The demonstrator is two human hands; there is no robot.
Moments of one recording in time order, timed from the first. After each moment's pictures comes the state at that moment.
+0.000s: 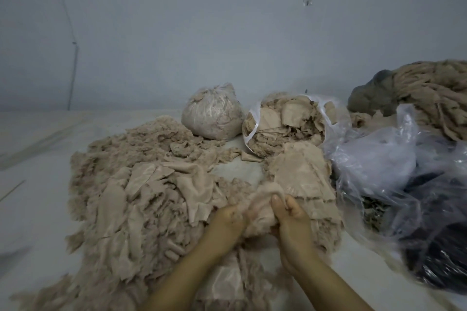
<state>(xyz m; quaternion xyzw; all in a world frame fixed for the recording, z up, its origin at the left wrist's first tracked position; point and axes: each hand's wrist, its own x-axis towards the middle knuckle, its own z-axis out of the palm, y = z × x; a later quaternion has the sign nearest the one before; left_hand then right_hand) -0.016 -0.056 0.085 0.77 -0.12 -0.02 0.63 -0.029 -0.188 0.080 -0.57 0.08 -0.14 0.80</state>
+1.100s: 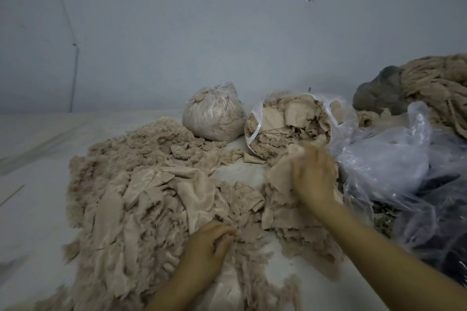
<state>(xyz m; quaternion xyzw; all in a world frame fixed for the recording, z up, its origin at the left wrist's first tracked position) -0.017 -0.016 0.054 0.87 -0.19 0.15 0.42 0.055 -0.250 0.121 -0.92 0.08 -0.31 0.23</state>
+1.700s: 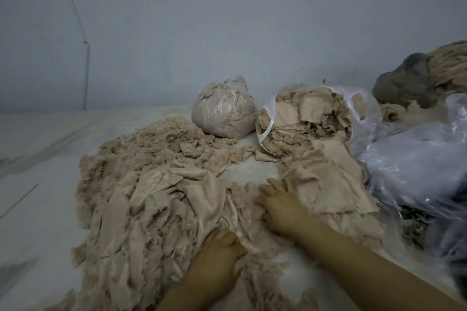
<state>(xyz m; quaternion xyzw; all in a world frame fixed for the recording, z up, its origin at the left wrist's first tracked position) 0.012 -0.009 0.033 0.95 -0.29 0.04 0.08 0.086 -0.199 0.065 -0.98 -0.18 -0.03 0.01</state>
